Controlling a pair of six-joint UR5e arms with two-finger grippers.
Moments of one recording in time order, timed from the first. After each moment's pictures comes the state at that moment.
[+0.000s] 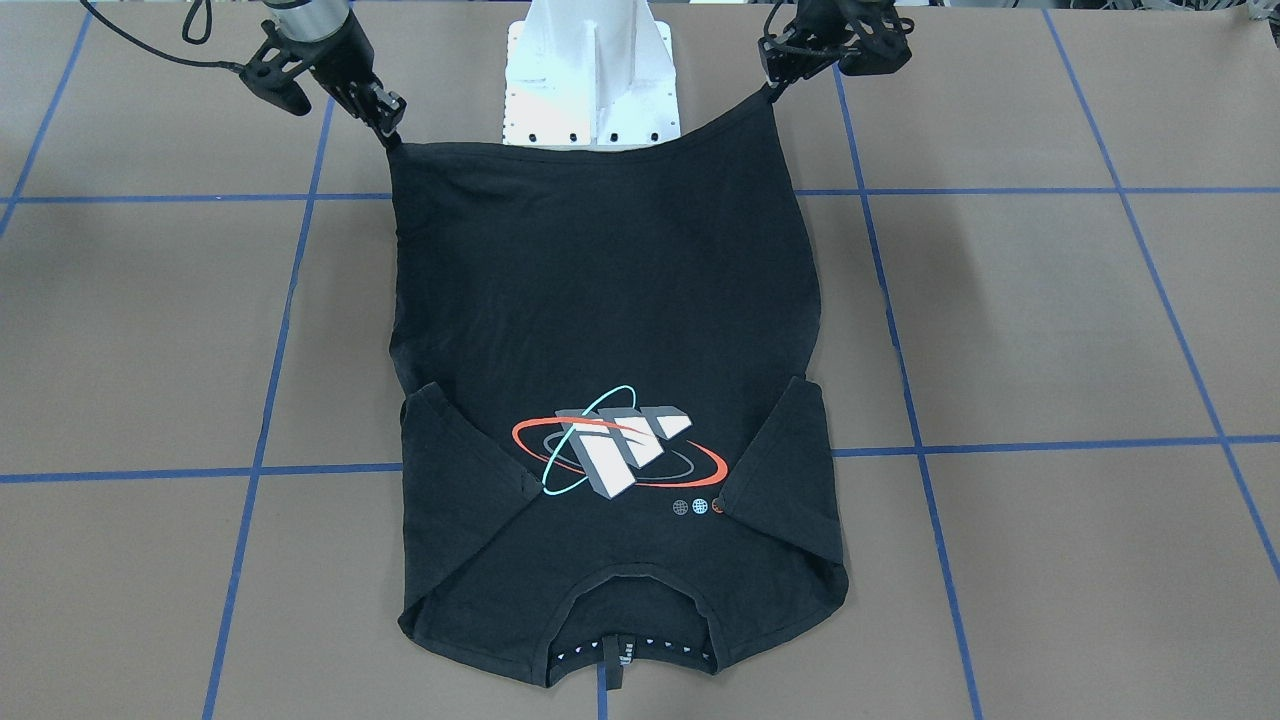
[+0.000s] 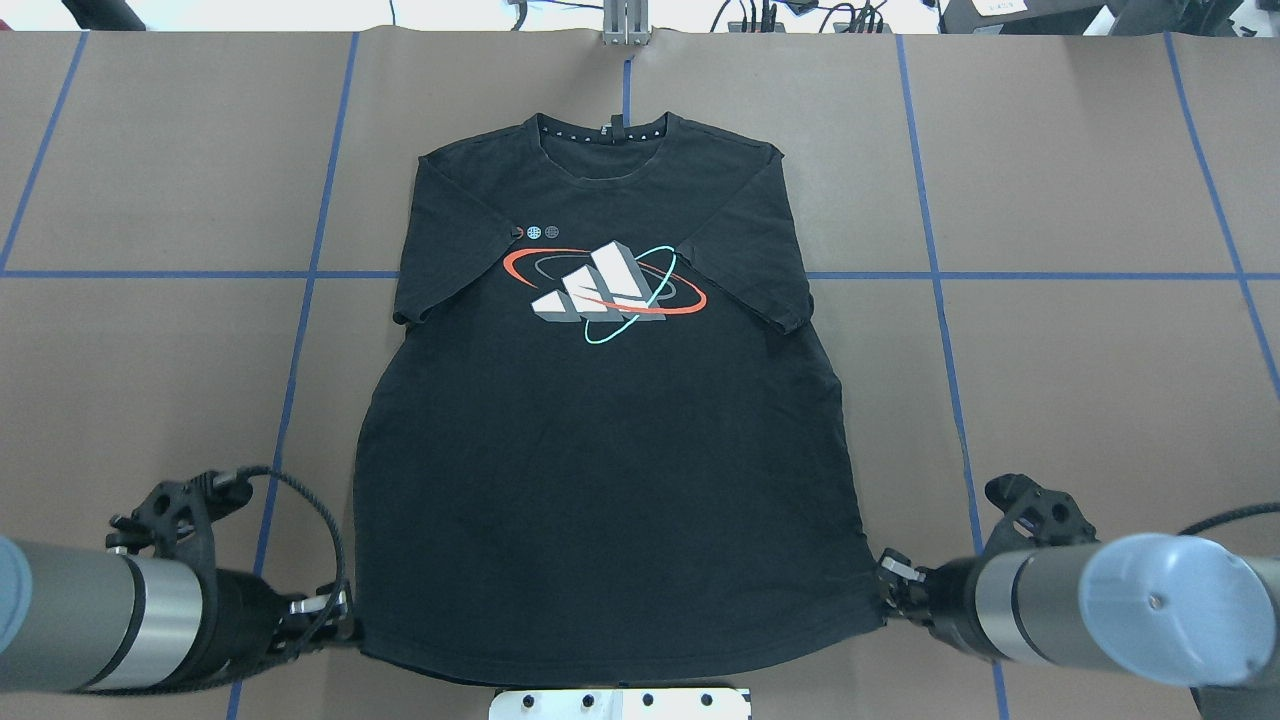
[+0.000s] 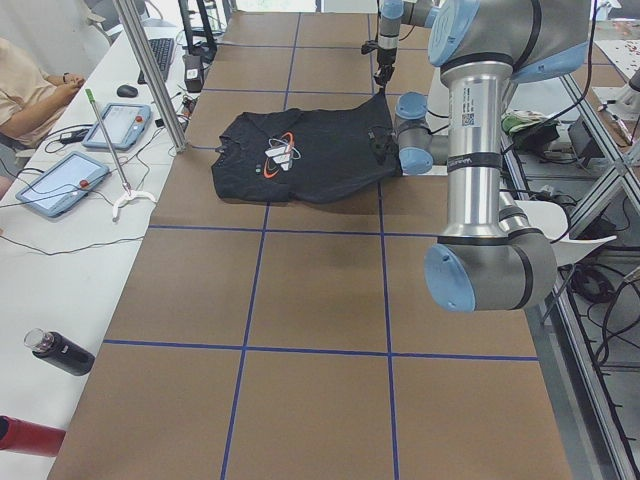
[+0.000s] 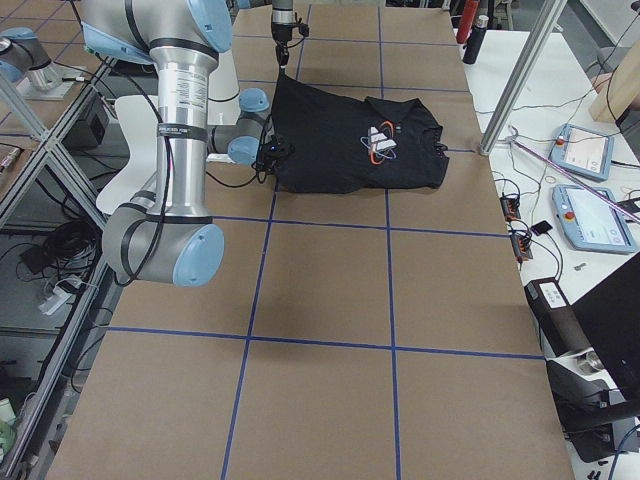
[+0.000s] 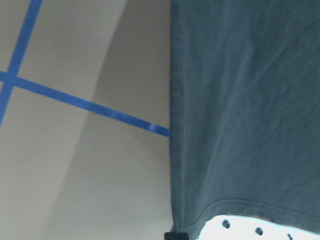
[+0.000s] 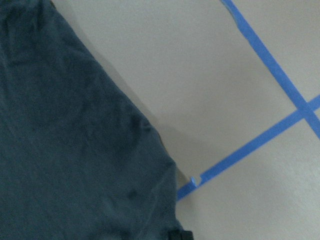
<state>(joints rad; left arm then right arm) -0.26 -1.53 -2.32 -2.00 -1.80 -1.83 0.24 -1.63 2.24 -1.26 1.71 2.08</state>
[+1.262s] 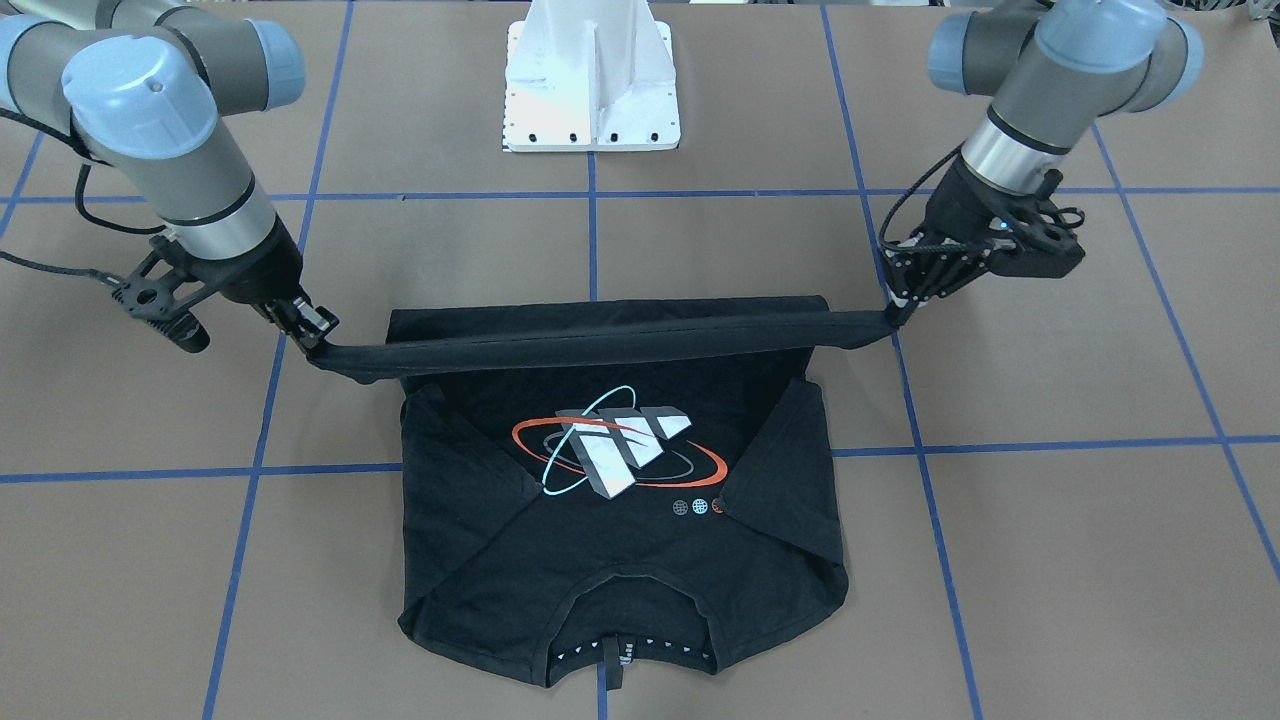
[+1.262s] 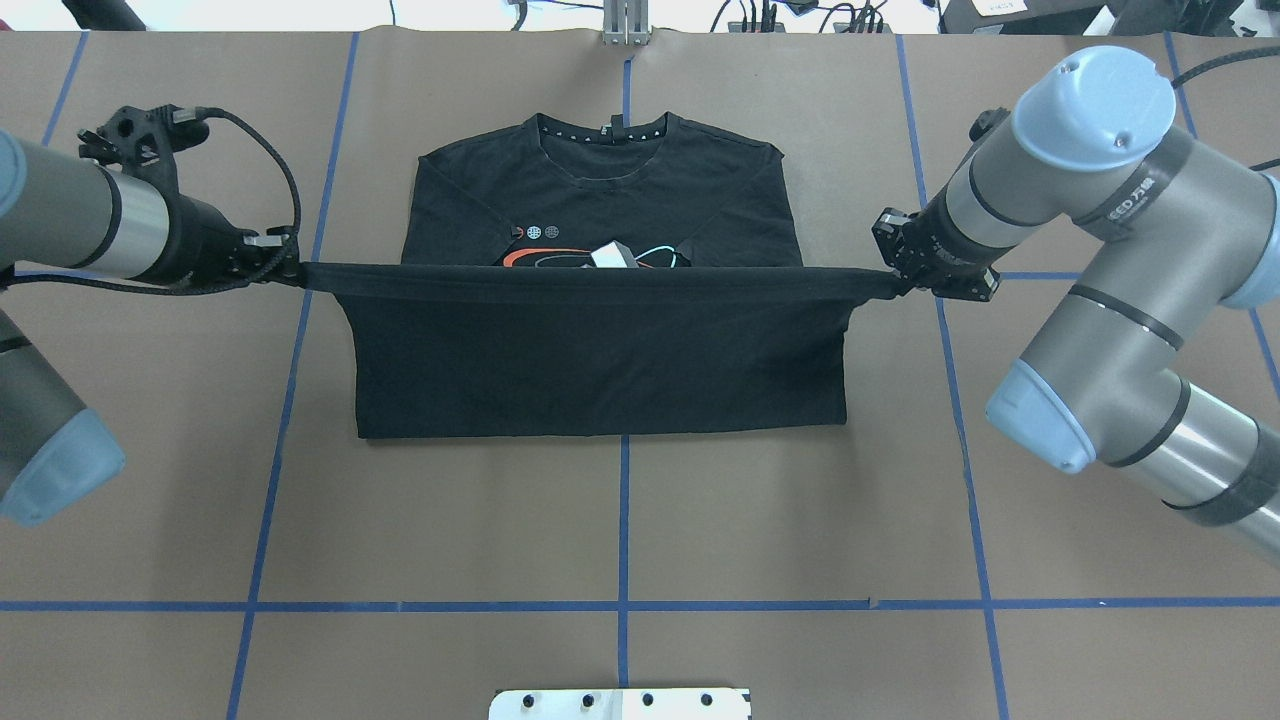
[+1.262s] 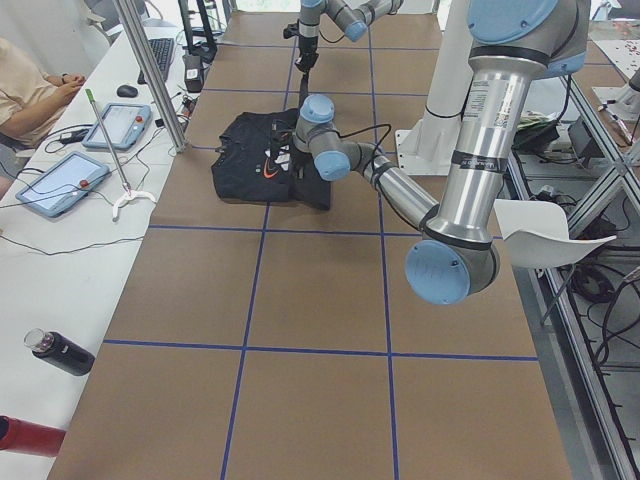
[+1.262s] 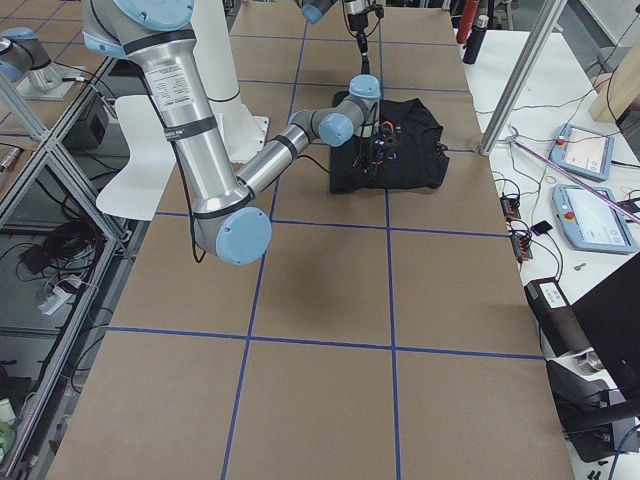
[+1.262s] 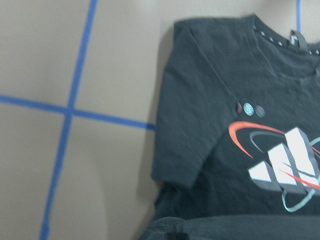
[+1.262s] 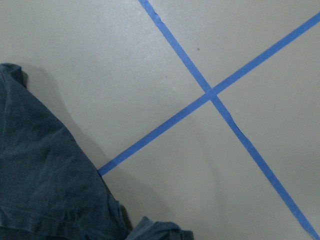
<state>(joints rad) -0.86 -1.80 -1.90 -2.01 -1.99 -1.25 0.83 -1.18 1.85 -1.57 2.02 1.57</state>
